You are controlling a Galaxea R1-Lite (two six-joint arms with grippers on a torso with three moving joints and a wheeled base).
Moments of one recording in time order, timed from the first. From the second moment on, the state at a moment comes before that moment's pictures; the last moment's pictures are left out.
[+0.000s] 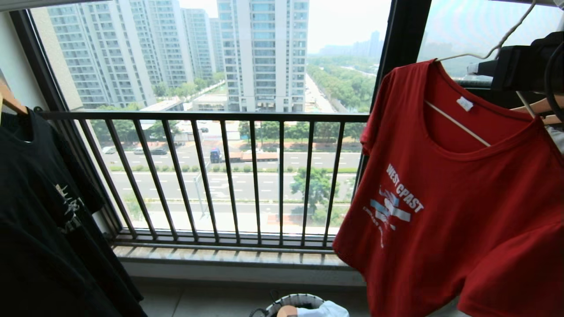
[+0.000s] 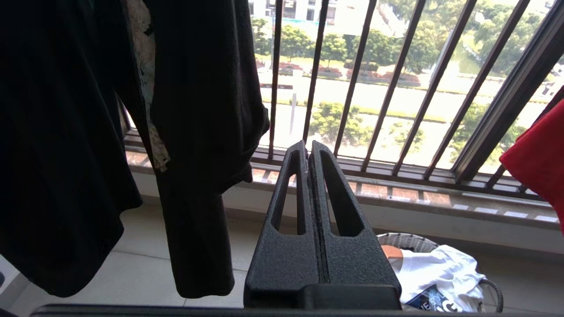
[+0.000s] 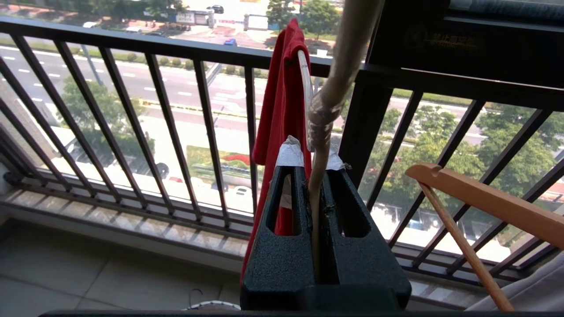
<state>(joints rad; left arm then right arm) 0.00 0.00 0.00 0.00 0.05 -0.09 0.10 1.48 -1.48 0.08 0.04 -0.01</state>
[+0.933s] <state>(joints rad) 0.00 0.00 0.00 0.00 0.05 -0.09 0.14 1.39 -1.40 -0.04 0.04 -0.02</state>
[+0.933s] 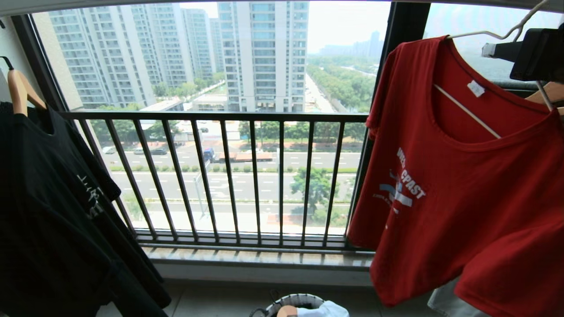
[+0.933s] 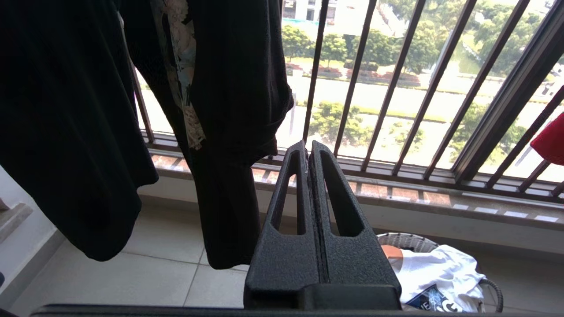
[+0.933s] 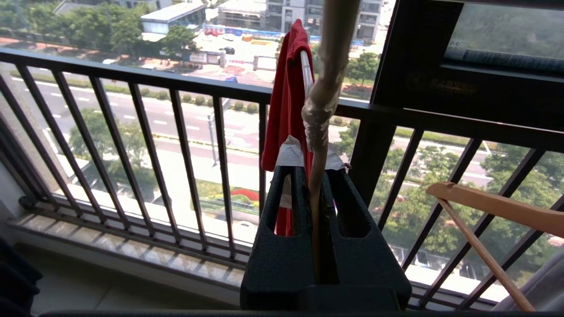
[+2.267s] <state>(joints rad) 0.00 0.00 0.00 0.00 0.05 -0.09 0.29 1.39 -1.18 -0.04 0.35 0.03</state>
